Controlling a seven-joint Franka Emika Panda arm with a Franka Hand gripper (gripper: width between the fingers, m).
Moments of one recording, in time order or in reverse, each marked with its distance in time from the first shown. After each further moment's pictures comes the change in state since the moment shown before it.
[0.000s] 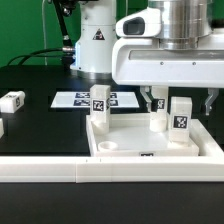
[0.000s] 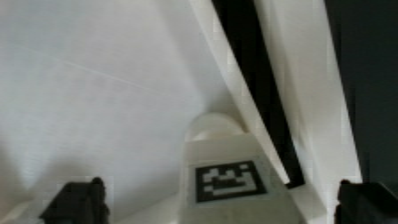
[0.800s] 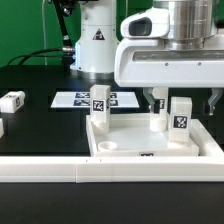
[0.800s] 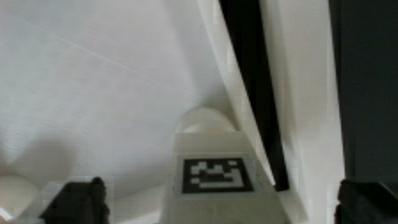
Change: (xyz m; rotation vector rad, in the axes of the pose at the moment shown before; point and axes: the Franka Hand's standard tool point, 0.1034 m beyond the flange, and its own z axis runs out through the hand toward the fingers) arm 0.004 0.001 -0.002 -0.004 0.007 -0.156
